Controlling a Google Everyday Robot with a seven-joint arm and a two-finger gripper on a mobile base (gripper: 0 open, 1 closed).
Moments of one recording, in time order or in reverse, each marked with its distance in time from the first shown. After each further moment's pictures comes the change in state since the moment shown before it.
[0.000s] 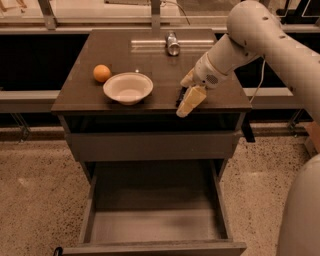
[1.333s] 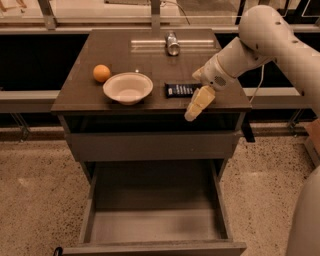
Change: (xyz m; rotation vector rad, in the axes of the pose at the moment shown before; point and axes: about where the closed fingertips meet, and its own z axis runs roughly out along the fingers) arm 0.017 -0.006 -0.008 0.025 -0.041 0.052
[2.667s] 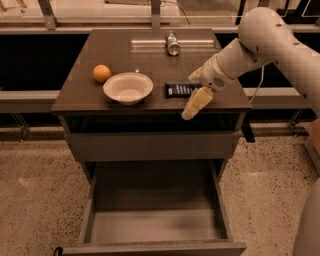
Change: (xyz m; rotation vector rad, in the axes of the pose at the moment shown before) arm -0.008 0.001 0.002 0.025 -0.022 -0.035
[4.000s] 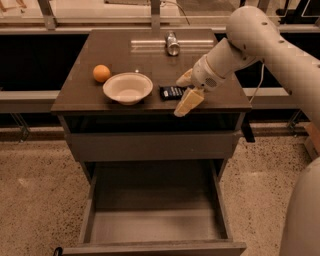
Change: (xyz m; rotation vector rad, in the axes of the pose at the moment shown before) arm -0.012 0.010 0.017 -0.067 0.018 -0.094
